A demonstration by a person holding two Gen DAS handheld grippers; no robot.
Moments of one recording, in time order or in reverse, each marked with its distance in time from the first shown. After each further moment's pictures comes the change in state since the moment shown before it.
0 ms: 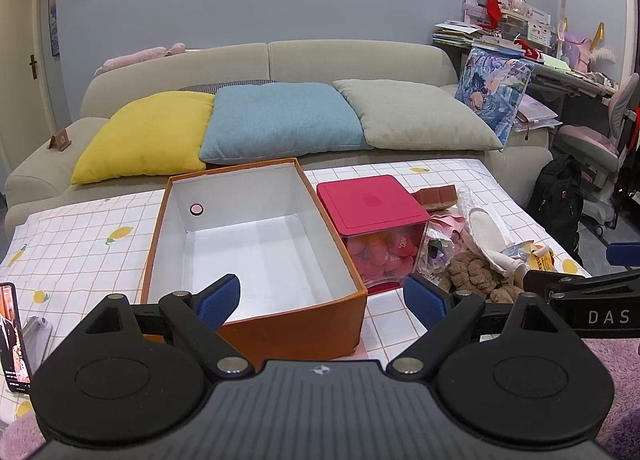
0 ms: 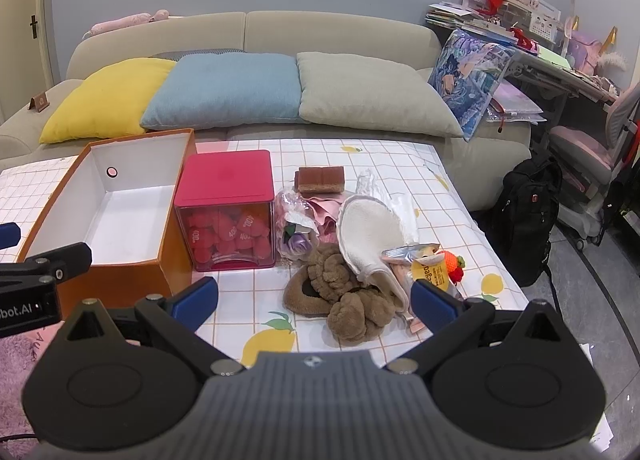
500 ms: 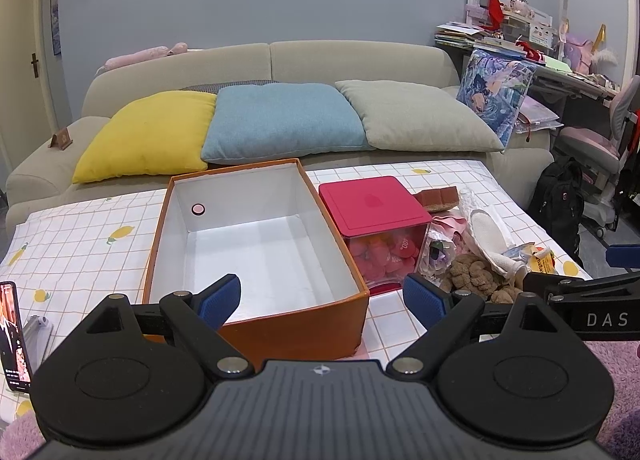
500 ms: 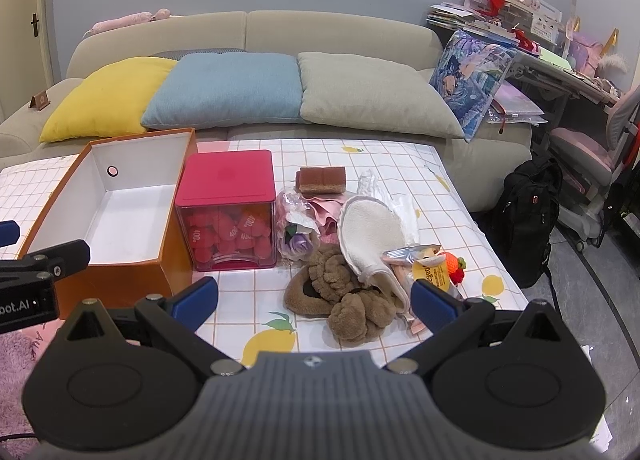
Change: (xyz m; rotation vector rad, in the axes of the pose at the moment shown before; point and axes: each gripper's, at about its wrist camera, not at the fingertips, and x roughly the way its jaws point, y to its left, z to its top) left arm -0.001 0.001 0.001 -0.001 0.000 0.000; right arm 0.001 0.001 -0.001 -0.006 -0.002 0.001
